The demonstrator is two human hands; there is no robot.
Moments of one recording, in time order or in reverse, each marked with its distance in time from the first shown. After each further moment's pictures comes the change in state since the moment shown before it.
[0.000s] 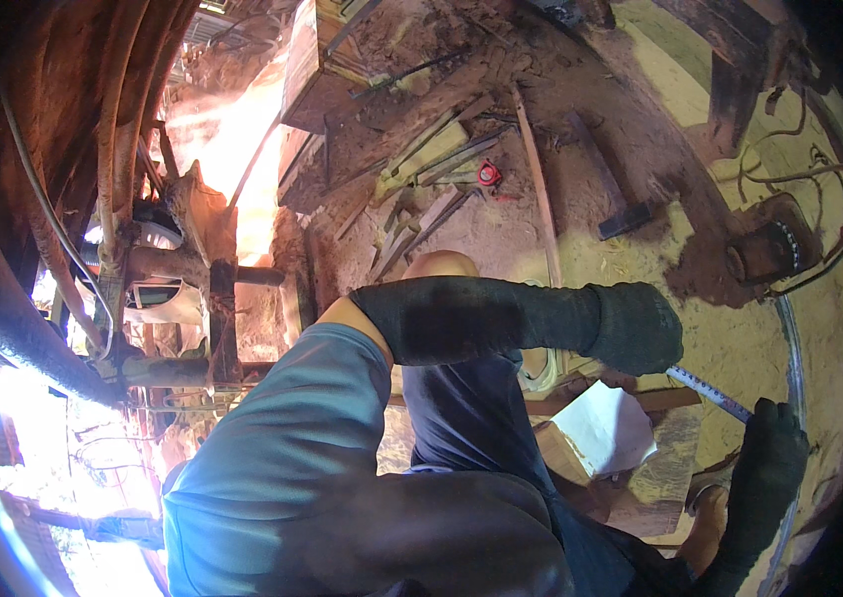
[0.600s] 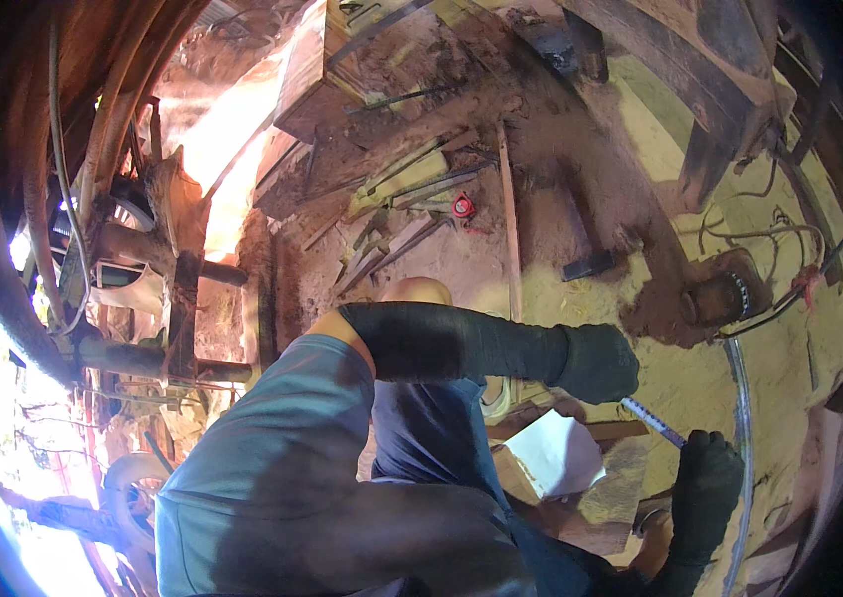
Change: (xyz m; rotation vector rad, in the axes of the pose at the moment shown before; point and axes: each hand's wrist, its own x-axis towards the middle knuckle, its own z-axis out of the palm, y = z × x) left_hand 0.004 0.005 0.015 0.042 0.151 0.067; right_hand 0.008 -0.021 -0.001 -0.089 -0.150 -0.010
